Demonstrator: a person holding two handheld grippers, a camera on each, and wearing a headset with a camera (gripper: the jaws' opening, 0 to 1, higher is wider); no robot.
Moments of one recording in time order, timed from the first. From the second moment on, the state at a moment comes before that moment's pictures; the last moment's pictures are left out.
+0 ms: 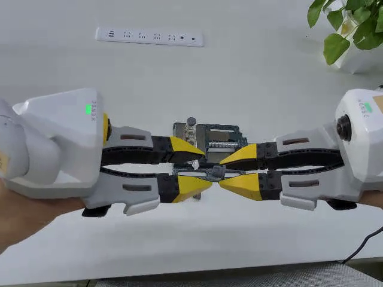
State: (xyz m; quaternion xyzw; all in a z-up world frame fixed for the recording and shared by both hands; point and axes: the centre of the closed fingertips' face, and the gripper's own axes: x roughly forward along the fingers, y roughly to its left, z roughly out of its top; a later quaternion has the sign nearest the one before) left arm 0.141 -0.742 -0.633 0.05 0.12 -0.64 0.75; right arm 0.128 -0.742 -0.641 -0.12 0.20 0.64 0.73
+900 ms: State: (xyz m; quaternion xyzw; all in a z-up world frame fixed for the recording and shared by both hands) left arm 0.129 -0.745 -0.615 0.03 0.11 -0.67 0.73; right arm 0.121 -0.733 -0.626 -0.10 0.19 0.67 0.71
